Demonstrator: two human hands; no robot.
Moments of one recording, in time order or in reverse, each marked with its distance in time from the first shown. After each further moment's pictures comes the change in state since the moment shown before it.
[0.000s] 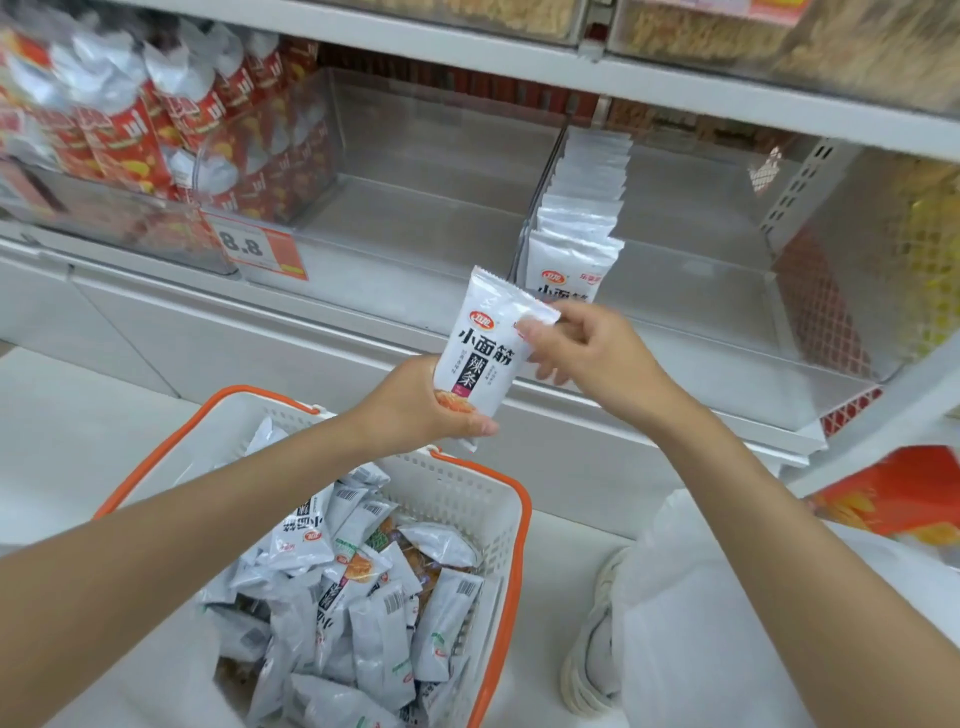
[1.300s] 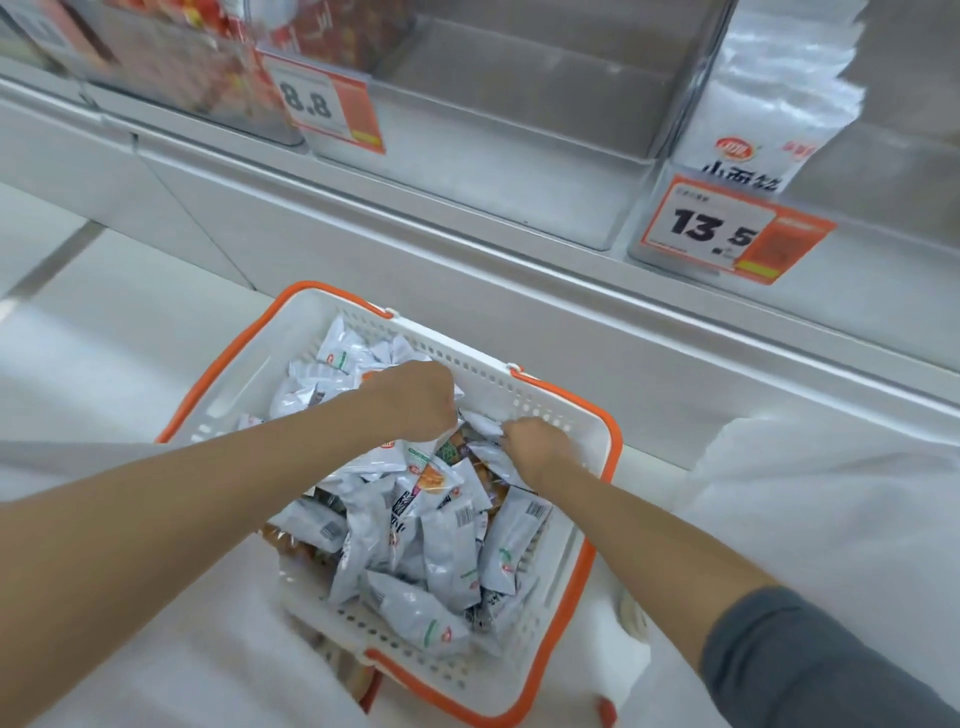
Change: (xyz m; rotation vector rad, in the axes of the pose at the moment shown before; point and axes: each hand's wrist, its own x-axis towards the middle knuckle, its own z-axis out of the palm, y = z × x) left_hand -0.025 -0.104 -0.021 0.845 -0.282 -0.526; right_hand -0.004 0.237 0.215 -1.049 -0.533 0.190
